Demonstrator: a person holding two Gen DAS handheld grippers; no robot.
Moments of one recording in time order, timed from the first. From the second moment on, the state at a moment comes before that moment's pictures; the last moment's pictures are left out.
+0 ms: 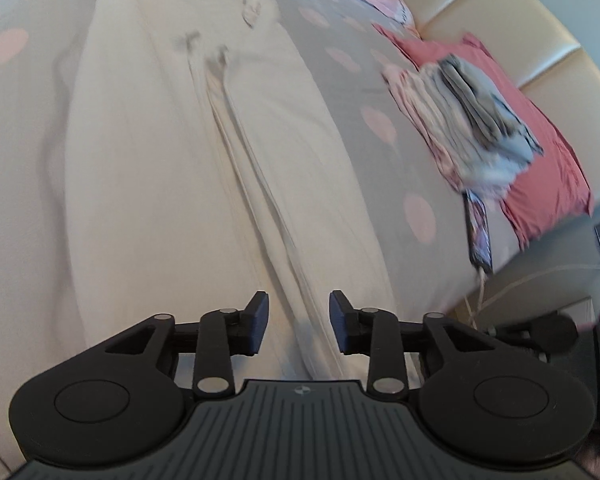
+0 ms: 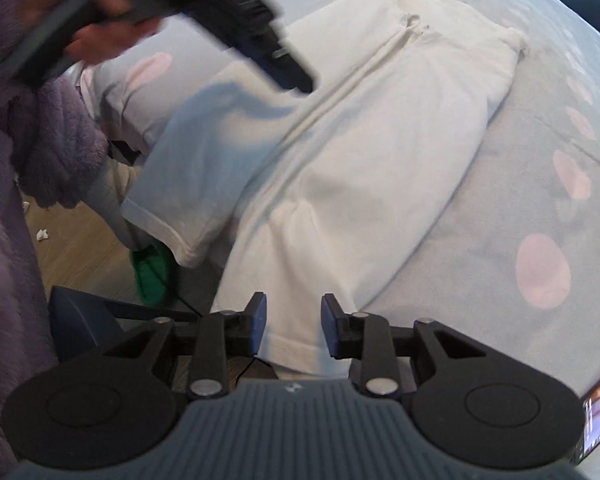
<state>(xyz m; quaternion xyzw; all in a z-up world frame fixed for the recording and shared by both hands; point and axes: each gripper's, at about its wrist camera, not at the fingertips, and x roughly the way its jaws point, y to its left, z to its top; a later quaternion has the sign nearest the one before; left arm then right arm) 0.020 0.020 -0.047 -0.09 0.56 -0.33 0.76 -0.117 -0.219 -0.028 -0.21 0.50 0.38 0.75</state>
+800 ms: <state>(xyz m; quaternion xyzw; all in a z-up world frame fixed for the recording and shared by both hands) -0.060 -0.027 -0.109 -0.06 0.59 -0.37 0.72 -0.107 -0.246 -0.035 -0.21 0.52 0.33 0.76</state>
